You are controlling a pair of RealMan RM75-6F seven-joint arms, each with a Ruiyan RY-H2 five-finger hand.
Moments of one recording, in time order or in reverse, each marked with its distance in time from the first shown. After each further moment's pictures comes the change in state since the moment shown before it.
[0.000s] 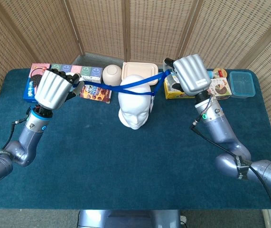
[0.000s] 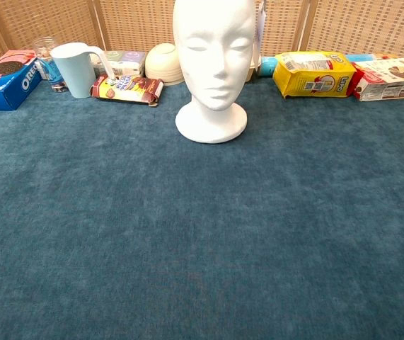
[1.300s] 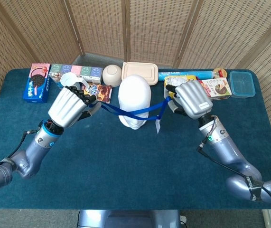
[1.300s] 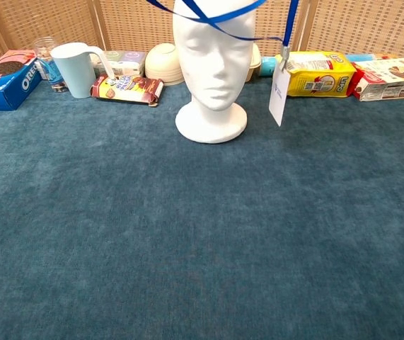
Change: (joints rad) left arm 0.024 0.061 0.027 -0.288 0.115 0.006 0.035; right arm -0.125 0.066 -0.068 -0.222 -0.074 -0.004 0.090
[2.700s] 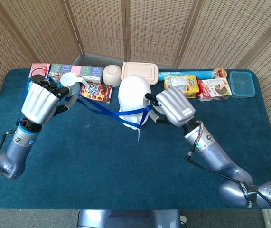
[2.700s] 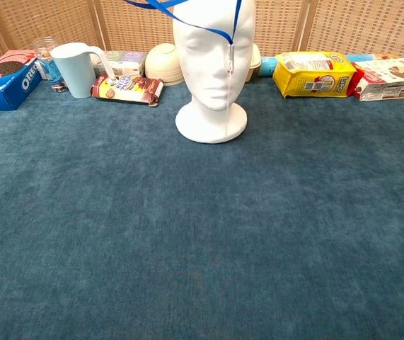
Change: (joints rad) left arm 0.092 0.047 -0.048 0.074 -0.025 0.064 -0.061; right arm 0.051 -0.005 0.056 -0.109 0.032 -0.048 0.044
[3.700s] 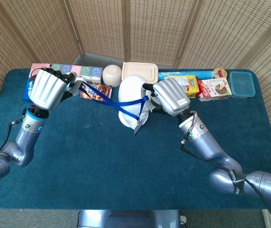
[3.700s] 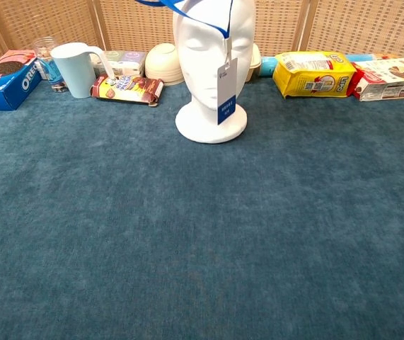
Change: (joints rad) left arm -0.090 -0.100 -0.040 0.204 -0.055 -0.075 0.004; right arm 0.065 -0.088 0.018 0.145 0.060 -0.021 0.000
